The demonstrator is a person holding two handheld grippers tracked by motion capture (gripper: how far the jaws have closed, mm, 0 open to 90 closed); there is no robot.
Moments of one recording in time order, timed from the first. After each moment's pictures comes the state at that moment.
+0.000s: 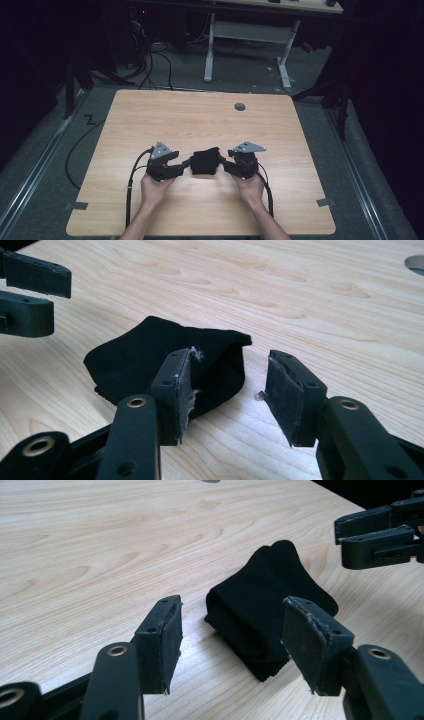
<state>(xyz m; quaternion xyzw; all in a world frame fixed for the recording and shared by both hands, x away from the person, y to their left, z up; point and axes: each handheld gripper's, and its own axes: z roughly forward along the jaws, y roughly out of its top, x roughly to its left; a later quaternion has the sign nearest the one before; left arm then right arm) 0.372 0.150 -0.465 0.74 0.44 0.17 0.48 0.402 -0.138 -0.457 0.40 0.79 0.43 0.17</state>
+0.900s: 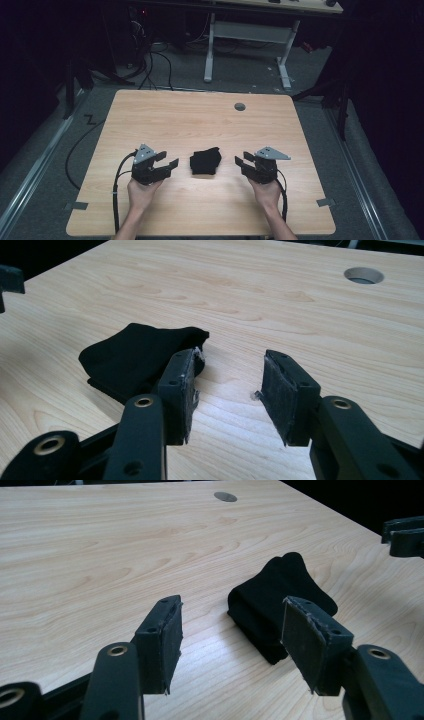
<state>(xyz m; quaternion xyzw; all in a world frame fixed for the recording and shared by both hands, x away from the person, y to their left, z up) 0.349 0.182 -0.454 0.72 0.46 0.18 0.49 0.382 -0.188 -0.449 0.42 0.76 0.47 0.19</state>
